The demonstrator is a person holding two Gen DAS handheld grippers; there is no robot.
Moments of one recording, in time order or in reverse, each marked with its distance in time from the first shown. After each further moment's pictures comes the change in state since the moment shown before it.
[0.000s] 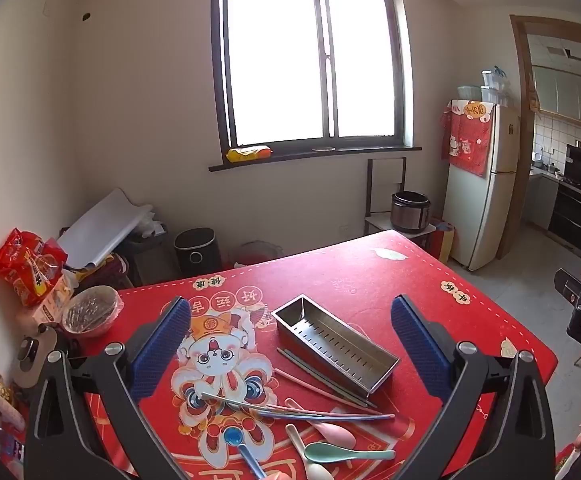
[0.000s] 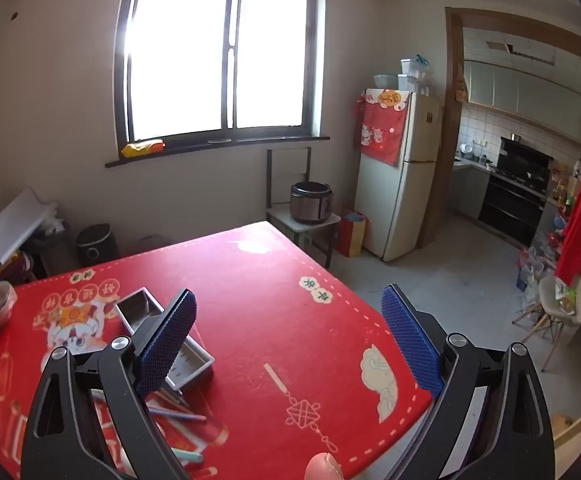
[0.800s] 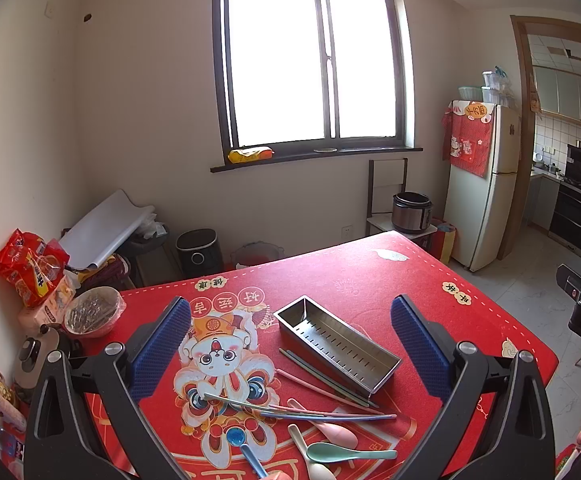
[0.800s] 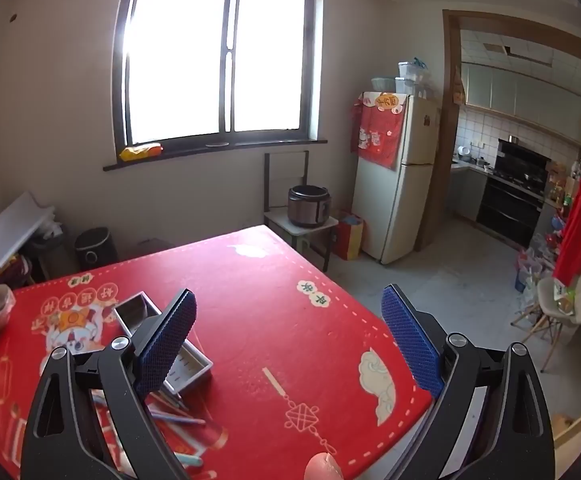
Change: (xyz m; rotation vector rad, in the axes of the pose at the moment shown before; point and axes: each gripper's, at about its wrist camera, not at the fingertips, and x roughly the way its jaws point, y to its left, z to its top) left arm 0.000 0.000 0.000 -0.001 -0.001 -0.001; right arm 0.000 0.002 0.006 0.008 -0.011 -0.007
